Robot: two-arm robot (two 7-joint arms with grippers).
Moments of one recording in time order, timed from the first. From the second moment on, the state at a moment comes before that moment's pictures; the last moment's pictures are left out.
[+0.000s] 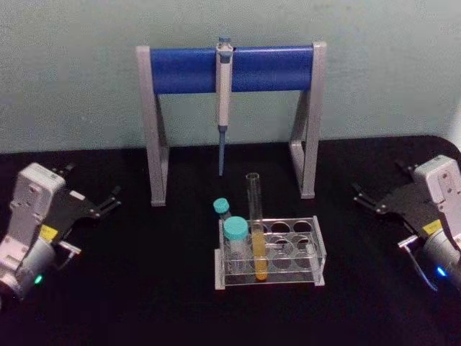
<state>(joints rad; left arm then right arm) -0.20 0.60 0.45 -1.41 -0.25 -0.12 0.03 0.20 0.60 -0.45 -1.41 0.25 -0.12 -0.03</state>
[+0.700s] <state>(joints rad) -0.20 0.60 0.45 -1.41 -0.25 -0.12 0.03 0.20 0.60 -0.45 -1.41 0.25 -0.12 -0.03</state>
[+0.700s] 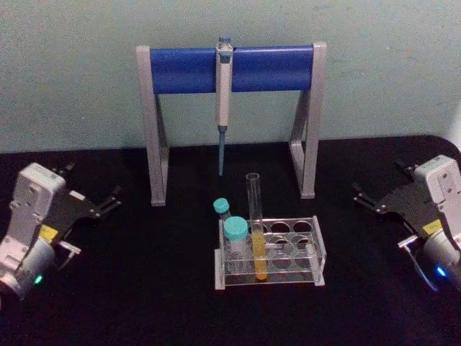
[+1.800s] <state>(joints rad) -0.20 0.60 0.45 -1.41 -0.25 -0.12 0.03 0.01 0.63 -0.38 -1.66 0.36 -0.08 0.11</state>
